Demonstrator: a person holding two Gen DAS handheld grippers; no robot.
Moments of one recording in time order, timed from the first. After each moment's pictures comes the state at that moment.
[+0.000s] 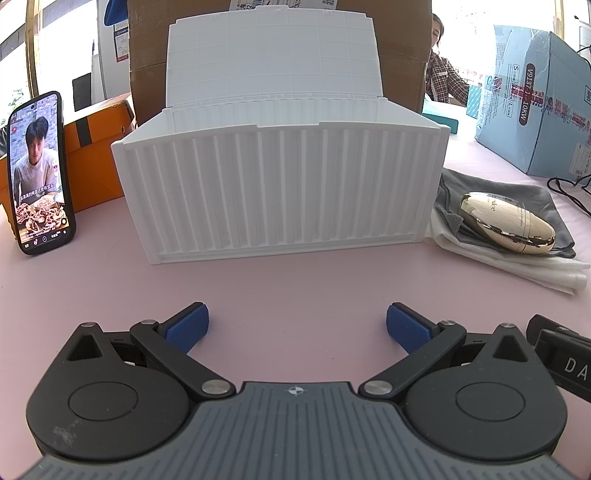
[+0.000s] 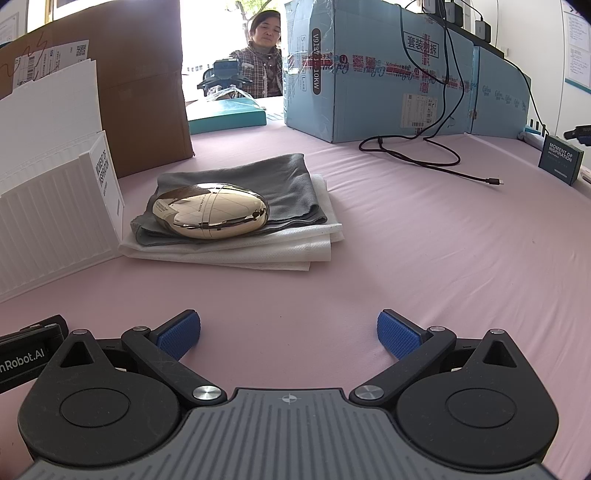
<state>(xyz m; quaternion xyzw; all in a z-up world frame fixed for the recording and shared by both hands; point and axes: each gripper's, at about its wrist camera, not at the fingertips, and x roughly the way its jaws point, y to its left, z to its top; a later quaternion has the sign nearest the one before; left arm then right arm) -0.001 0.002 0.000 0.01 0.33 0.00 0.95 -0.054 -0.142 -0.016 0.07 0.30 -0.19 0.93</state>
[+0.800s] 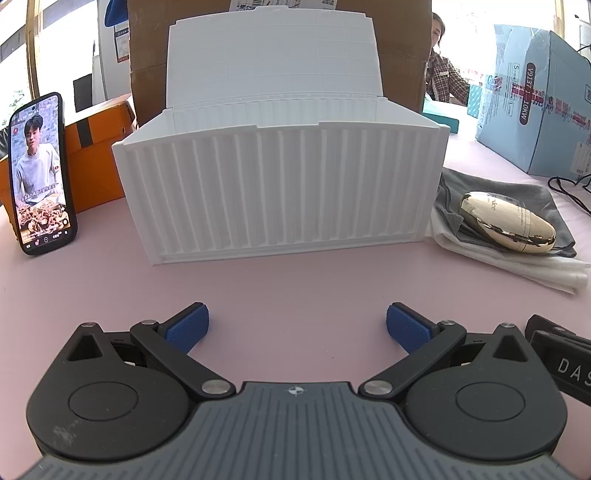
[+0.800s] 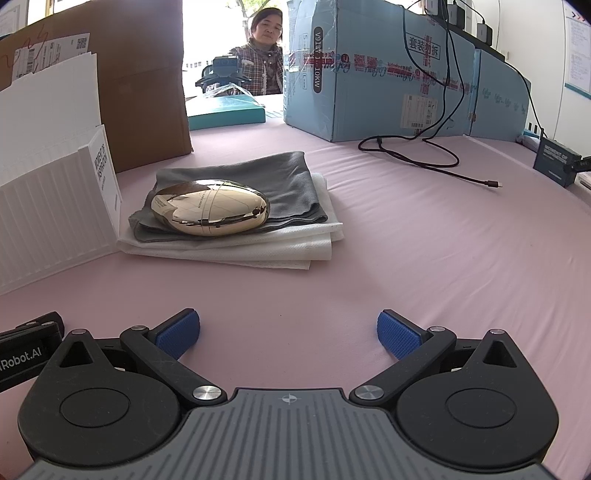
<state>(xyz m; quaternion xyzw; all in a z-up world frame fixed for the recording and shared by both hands) -0.001 0.000 0.002 0.01 0.33 0.00 0.95 -0.049 -0.133 -0.016 0.06 0.31 -0.19 0.93</state>
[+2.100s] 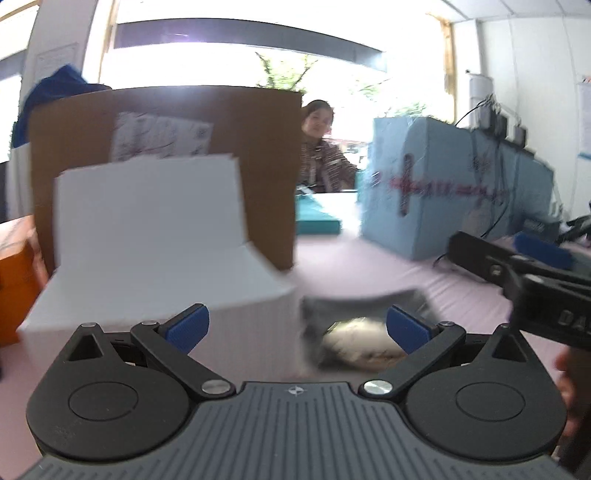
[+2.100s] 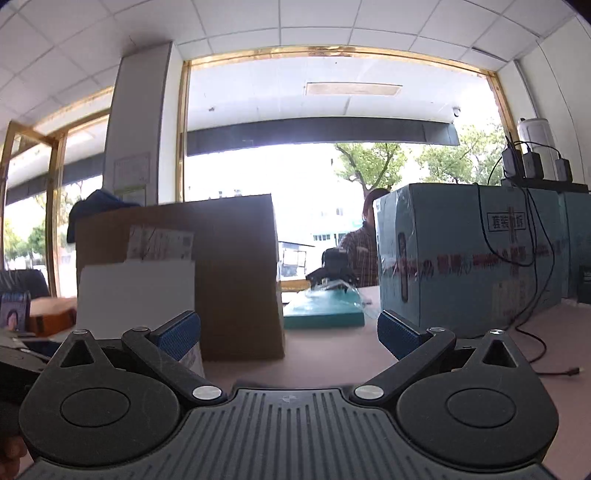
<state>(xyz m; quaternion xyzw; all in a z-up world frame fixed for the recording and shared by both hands) -0.007 -0.034 0.070 0.01 0.17 -0.18 0.97 -0.060 -0.208 0.053 0.05 0.00 0.04 1.00</state>
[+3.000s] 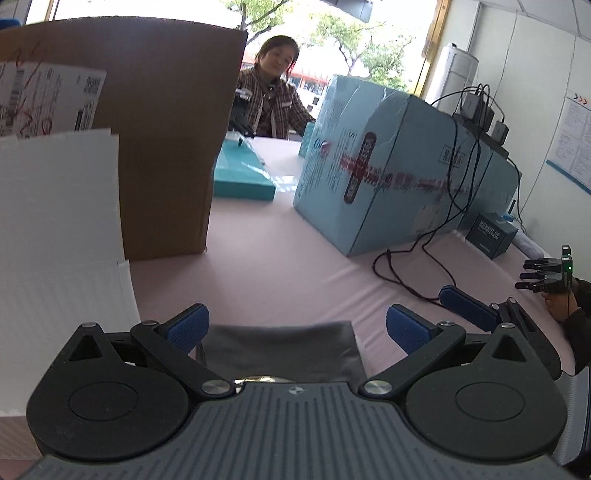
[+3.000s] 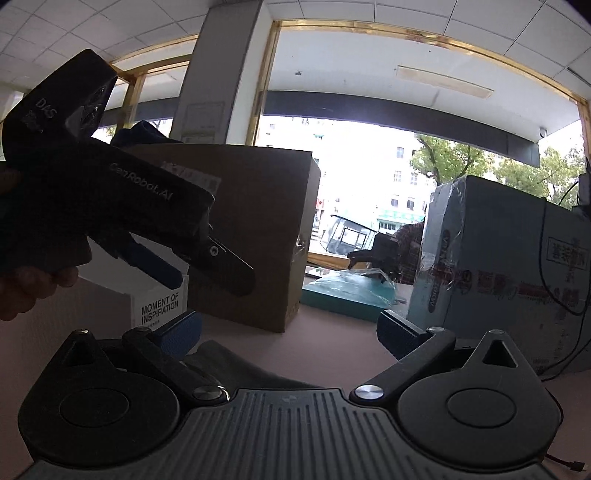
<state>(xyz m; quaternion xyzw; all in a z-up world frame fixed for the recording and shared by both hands) 0.091 -0.101 0.100 -0.05 0.30 -0.26 0.91 -0.016 -0.246 0.032 -0.08 0.05 0.14 0.99</state>
